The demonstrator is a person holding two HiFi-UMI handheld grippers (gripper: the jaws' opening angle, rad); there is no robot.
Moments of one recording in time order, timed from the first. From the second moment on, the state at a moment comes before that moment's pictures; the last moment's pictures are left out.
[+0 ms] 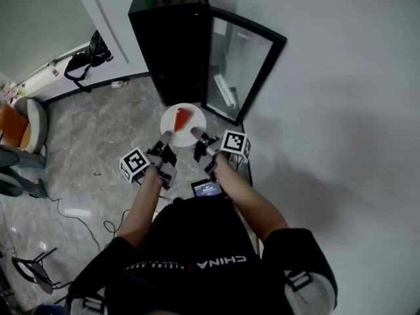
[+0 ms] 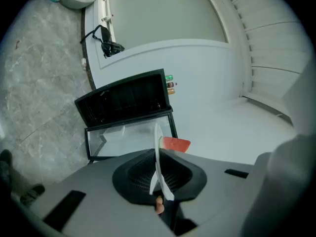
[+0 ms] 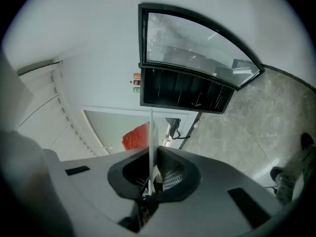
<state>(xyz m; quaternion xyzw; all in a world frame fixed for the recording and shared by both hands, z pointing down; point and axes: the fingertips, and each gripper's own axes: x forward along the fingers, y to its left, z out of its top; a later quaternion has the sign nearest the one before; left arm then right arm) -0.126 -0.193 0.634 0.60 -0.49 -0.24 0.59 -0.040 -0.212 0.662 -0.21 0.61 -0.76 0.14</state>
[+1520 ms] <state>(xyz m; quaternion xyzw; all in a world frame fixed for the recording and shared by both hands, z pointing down) -0.124 -0.194 0.633 0.60 -0.49 -0.24 0.59 -0.039 -0.215 0.661 -0.21 0.61 -0.75 0.12</state>
